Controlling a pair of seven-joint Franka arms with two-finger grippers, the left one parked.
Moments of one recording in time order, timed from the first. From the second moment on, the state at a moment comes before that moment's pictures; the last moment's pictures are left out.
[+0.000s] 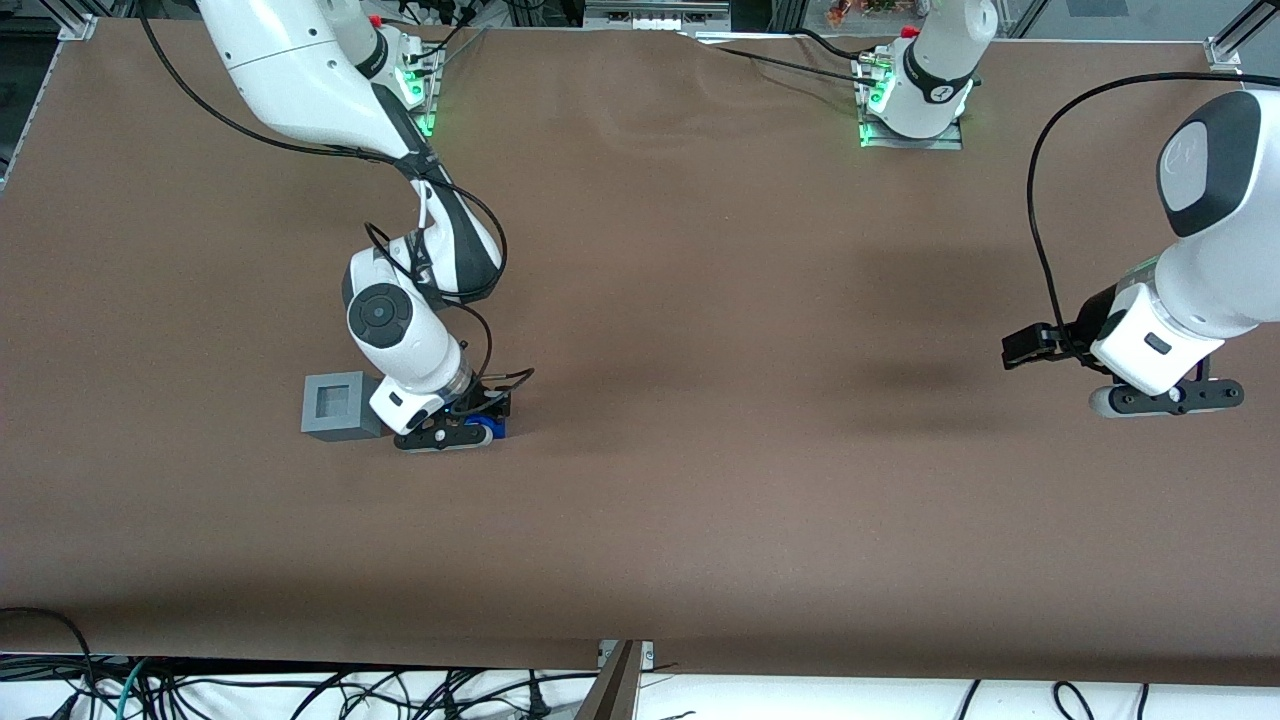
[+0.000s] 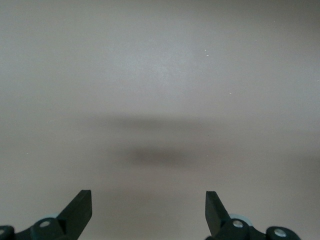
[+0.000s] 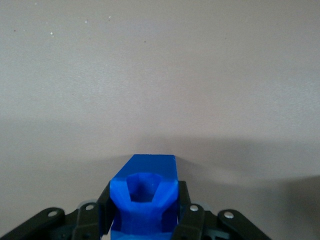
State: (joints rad) arm 0.44 0.65 -0.05 -1.70 0.06 2.47 0.27
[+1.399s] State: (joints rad) arm 0.28 0.32 -0.25 -1.93 0.13 2.24 -0.18
